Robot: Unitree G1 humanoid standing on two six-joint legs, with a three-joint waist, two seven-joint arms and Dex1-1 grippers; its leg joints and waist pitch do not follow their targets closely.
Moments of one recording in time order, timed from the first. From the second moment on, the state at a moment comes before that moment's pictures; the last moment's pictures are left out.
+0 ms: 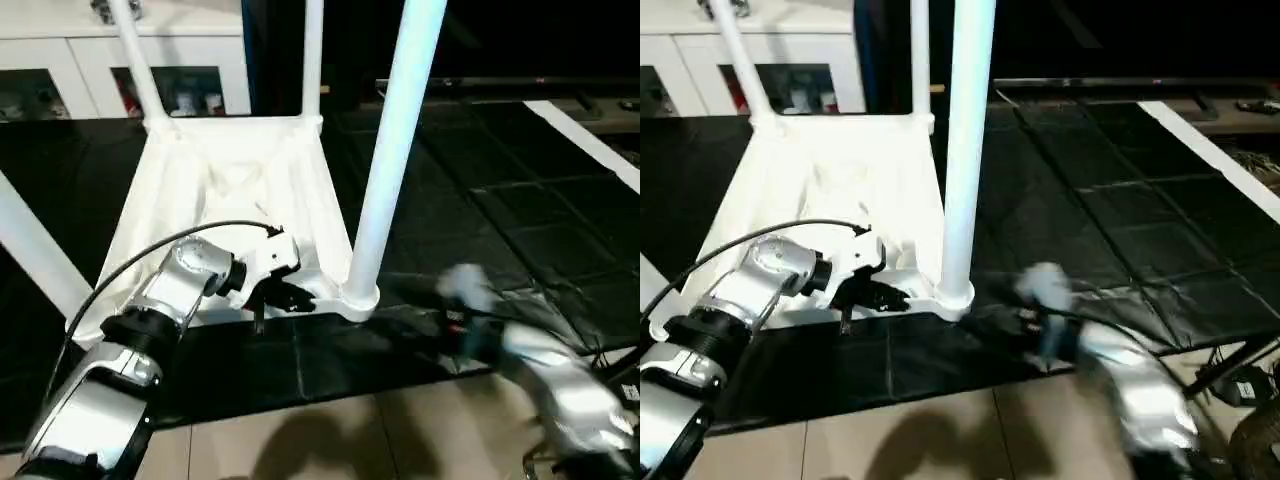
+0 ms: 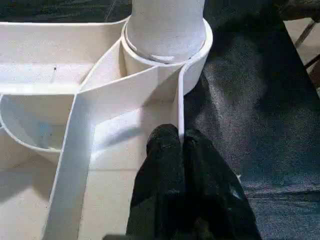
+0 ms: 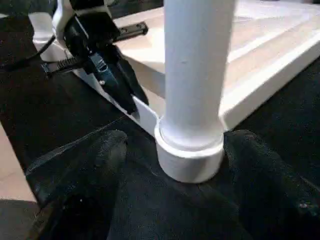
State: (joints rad) left arm -0.73 0.38 -0.32 0.75 0.06 0.06 -1.28; right arm -0.10 -0.39 0.02 0.05 0.31 0.22 0.97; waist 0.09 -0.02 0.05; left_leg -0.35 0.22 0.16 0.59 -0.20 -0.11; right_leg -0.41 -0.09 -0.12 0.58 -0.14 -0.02
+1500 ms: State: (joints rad) left arm 0.19 0.01 0.20 -0.41 -0.13 0.19 -0.38; right arm 0.13 -0.25 -0.06 -0.23 0.39 0.22 0.66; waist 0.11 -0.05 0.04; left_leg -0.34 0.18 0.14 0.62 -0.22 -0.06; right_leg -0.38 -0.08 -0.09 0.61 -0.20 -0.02
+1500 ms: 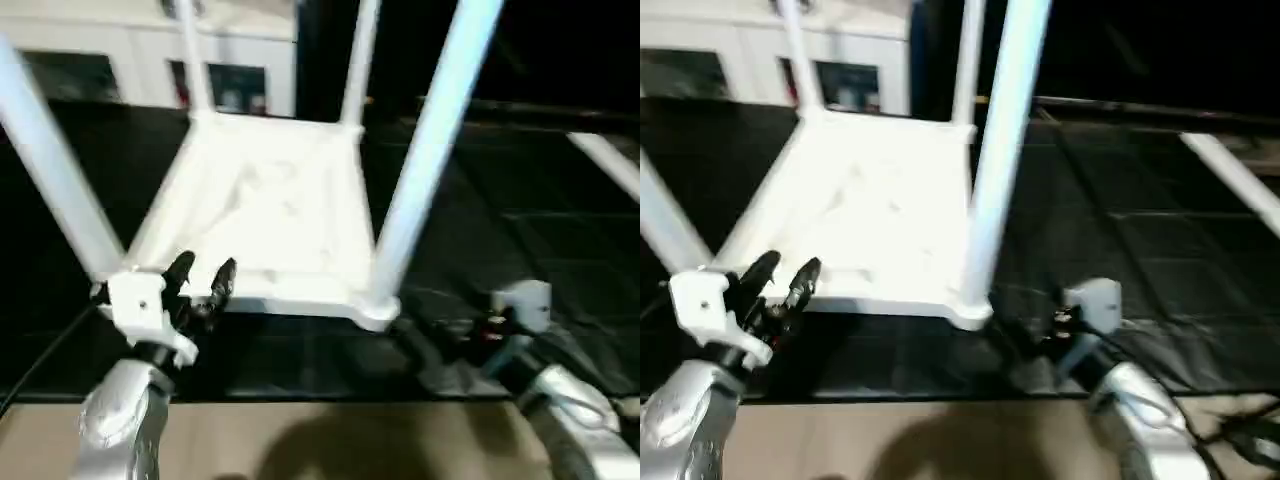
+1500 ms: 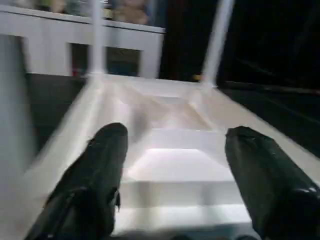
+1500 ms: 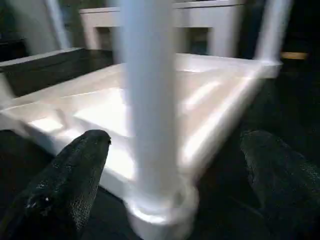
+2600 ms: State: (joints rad) left arm 0.22 0.15 0.36 -0.28 -0.15 0.01 -0.29; right arm -0.06 -0.32 0.00 -0.02 0.47 0.24 0.86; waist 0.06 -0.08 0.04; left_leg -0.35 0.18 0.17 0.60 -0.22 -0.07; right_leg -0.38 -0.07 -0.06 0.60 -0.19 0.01
